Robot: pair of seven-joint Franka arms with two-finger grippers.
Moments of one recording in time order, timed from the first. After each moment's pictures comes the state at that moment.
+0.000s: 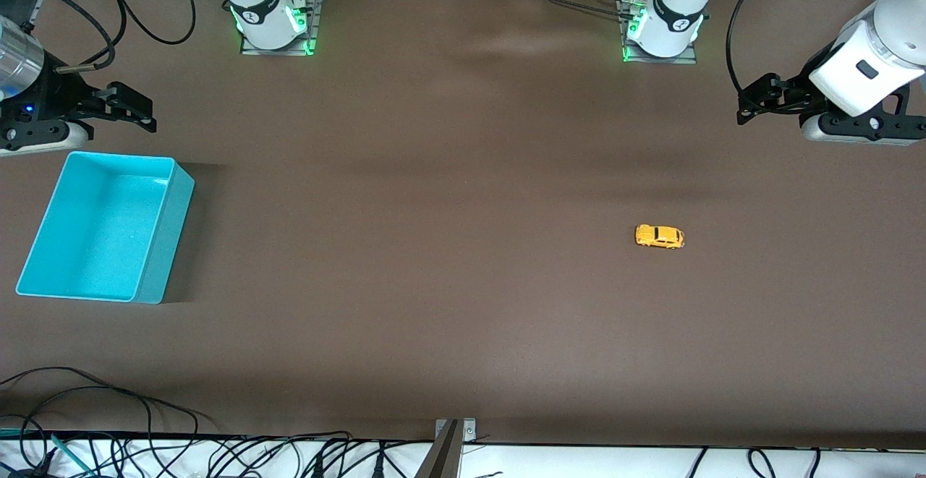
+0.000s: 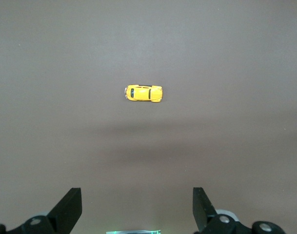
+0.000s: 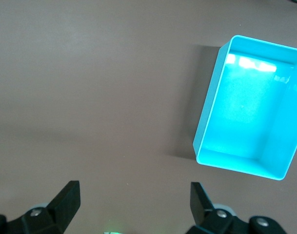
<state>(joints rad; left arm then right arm) -0.02 -0.02 -0.09 -1.62 -0.04 1.49 -0.08 0.00 0.01 0.04 -1.63 0.00 1.57 -0.10</state>
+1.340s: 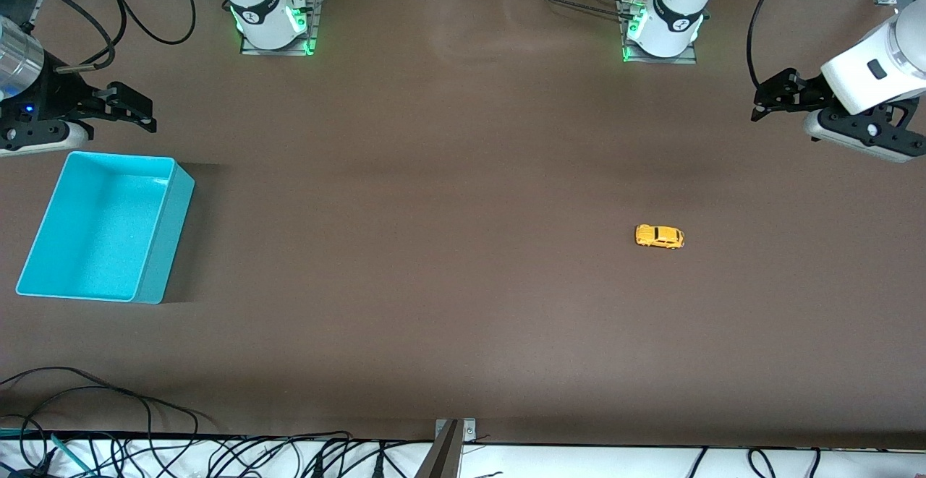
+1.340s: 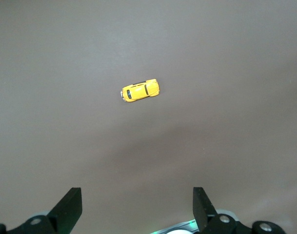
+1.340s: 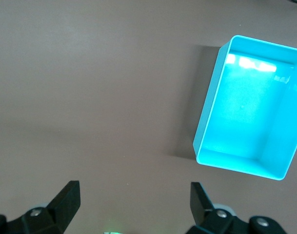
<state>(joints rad) 0.03 0.01 -0.08 -1.62 -0.04 1.49 0.35 0.00 0.01 0.04 -1.63 0.00 1.57 -0.10</state>
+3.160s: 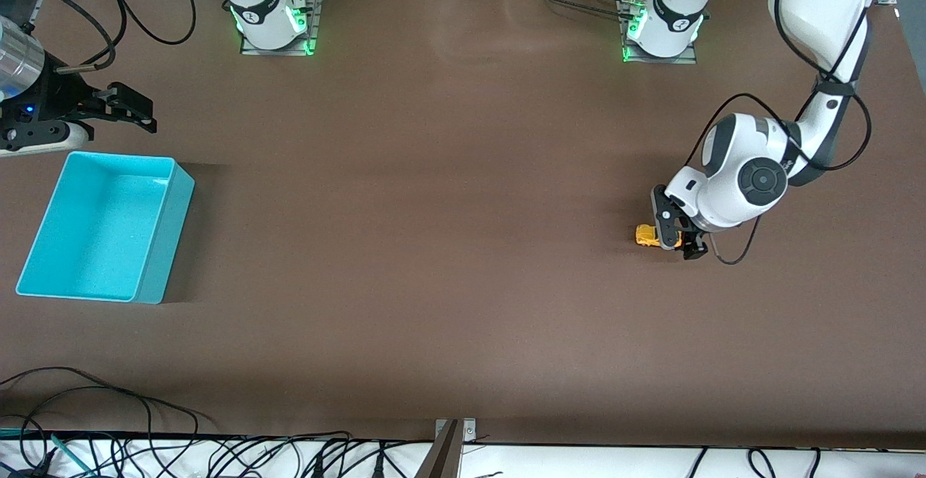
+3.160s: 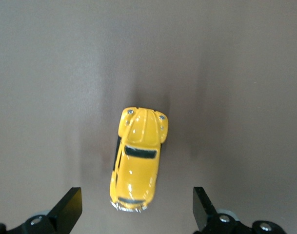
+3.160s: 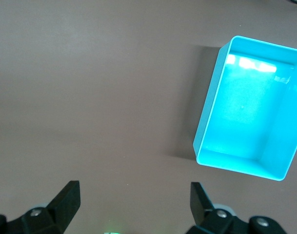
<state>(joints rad) 0.02 0.45 -0.13 -2.04 0.14 2.40 1.30 0.00 0.01 0.04 -1.63 0.00 1.57 -0.10</state>
